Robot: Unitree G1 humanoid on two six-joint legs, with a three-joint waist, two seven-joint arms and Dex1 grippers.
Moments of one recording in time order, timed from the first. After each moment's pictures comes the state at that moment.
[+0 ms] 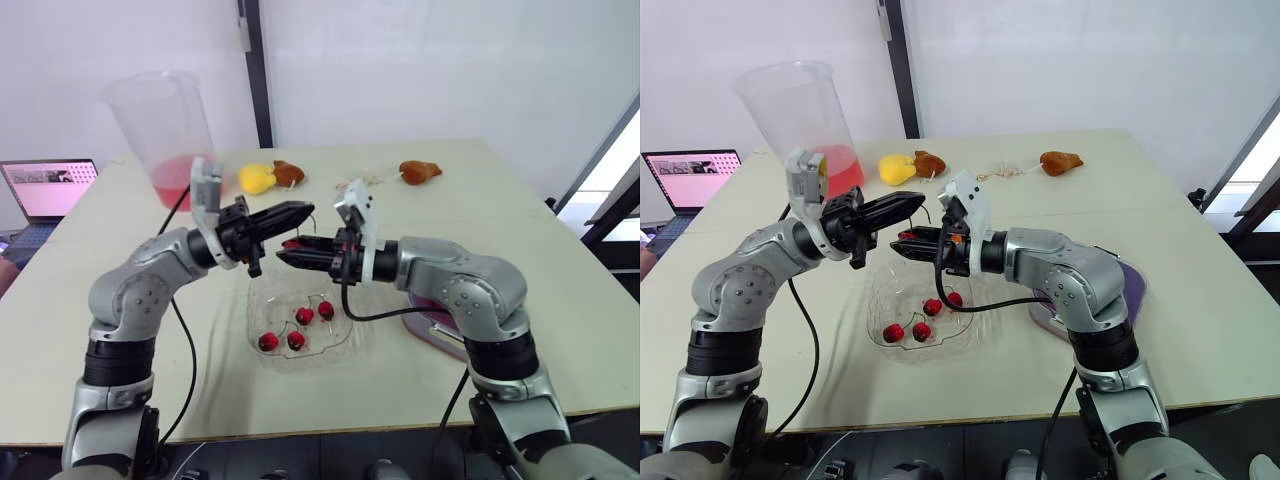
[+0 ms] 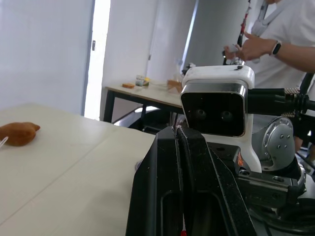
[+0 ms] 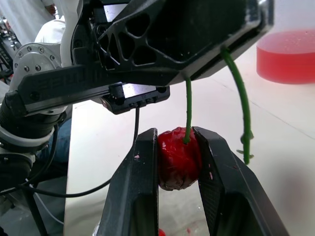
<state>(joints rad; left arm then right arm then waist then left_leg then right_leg) -0.68 0.46 0.14 -0.13 -0.88 0.68 -0.94 -0.80 -0.33 0.09 -0.29 0.68 1.03 0.65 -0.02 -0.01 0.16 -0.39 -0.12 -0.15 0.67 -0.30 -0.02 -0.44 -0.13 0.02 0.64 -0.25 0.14</state>
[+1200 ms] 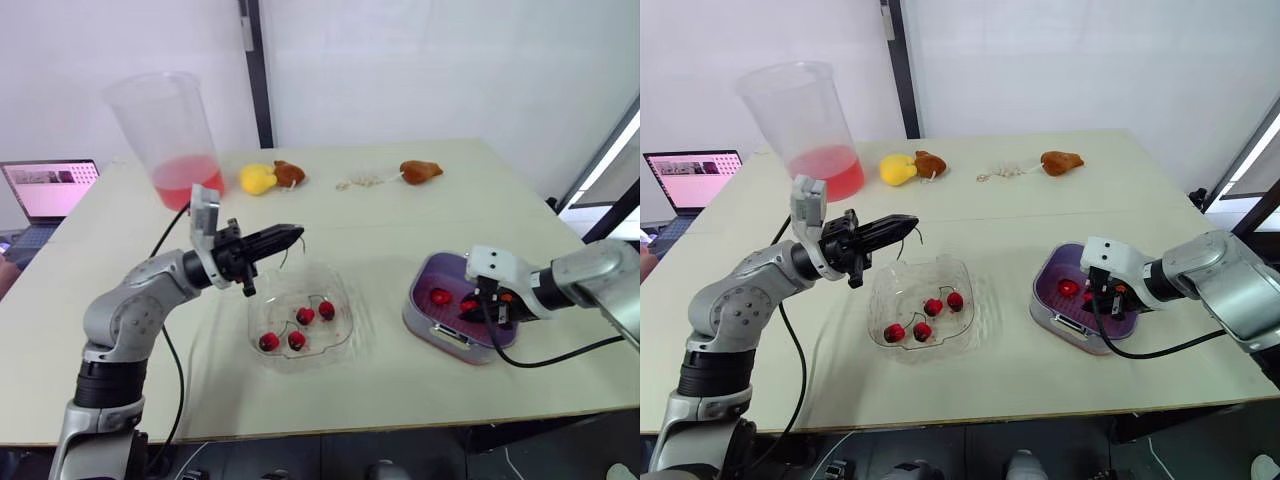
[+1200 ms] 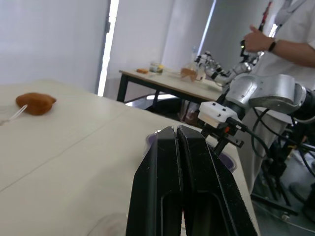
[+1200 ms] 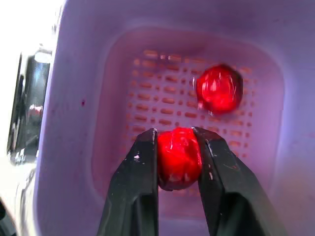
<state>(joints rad) -0.56 0.49 0.15 -0.17 -0.86 0.65 -0.92 -0.56 -1.24 0.25 -0.17 0.27 0.75 1.14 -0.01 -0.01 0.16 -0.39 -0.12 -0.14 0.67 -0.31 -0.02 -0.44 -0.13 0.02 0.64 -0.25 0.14</state>
